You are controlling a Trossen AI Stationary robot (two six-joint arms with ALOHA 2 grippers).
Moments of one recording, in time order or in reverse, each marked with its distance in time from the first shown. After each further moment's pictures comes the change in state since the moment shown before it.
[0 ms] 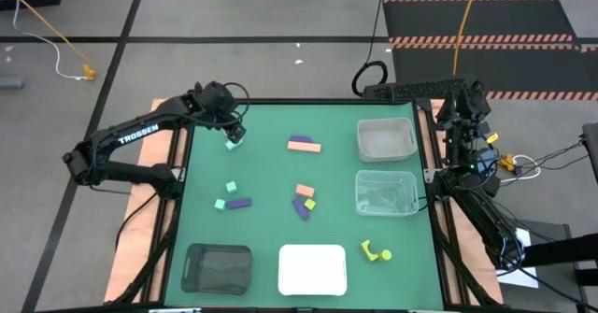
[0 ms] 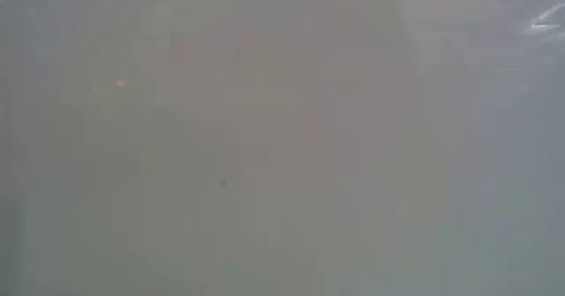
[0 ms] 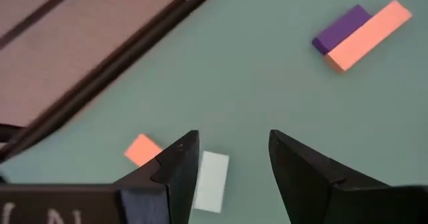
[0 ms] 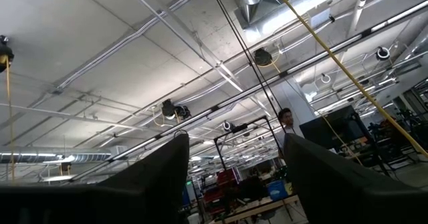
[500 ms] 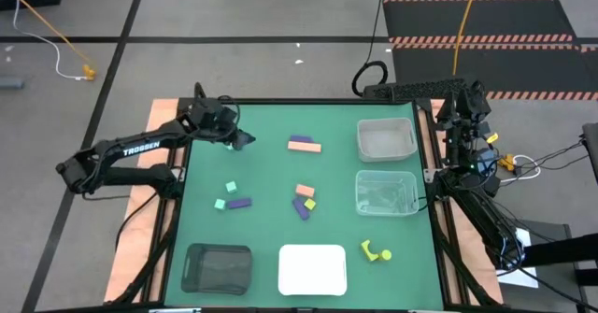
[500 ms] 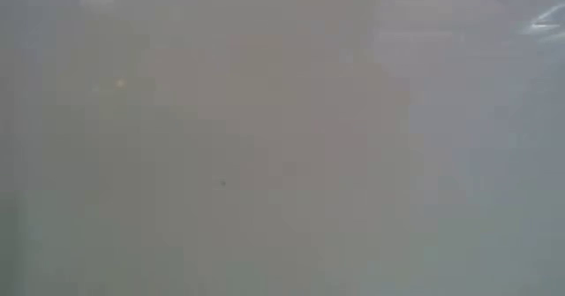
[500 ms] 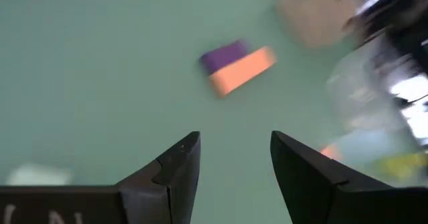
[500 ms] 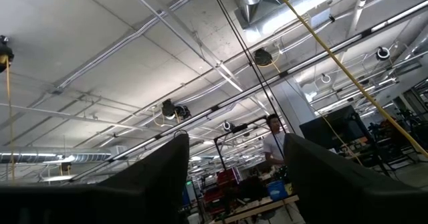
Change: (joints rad) left arm 0.054 -0.097 -0.406 0.585 0.475 -0.366; right arm 0.000 0.000 0.000 0.000 0.000 0.000
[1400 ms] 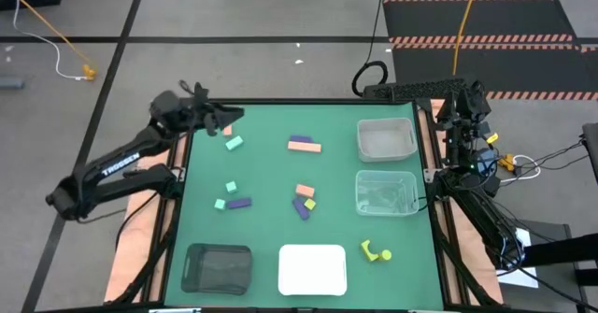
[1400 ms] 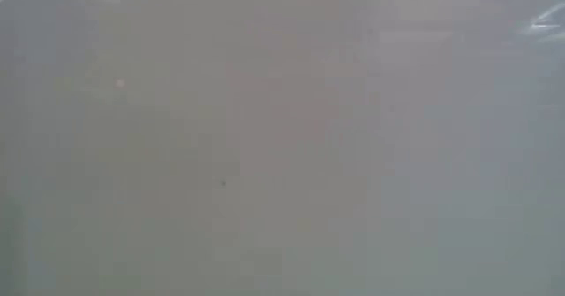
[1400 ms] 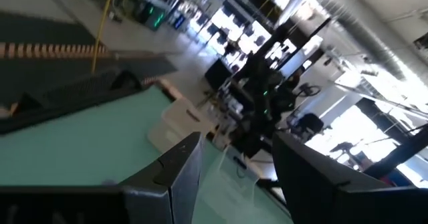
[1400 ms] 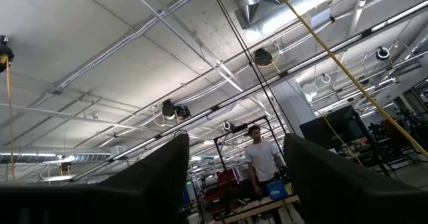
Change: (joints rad) left arm 0.095 -0.283 -0.030 0.447 0.229 -0.269; right arm 0.000 0.000 0.000 0.000 0.000 0.000
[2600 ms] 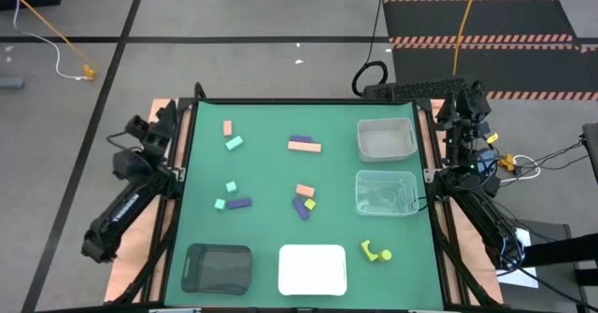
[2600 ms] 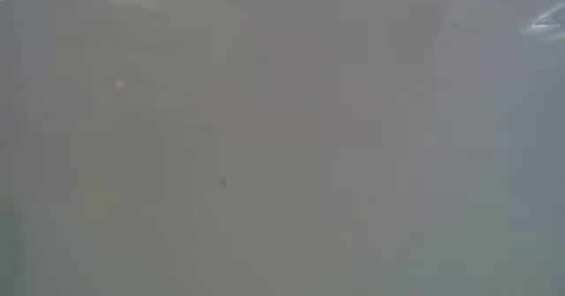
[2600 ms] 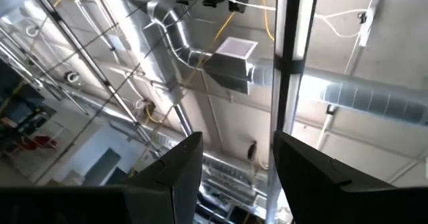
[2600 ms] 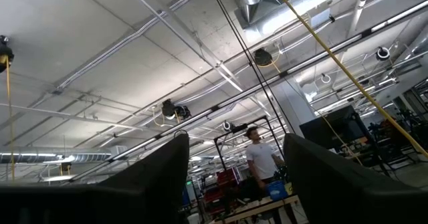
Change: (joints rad) left arm 0.181 -0.797 -0.476 0.516 -0.442 -0.212; right arm 0.000 0.000 0.000 0.000 0.000 0.000
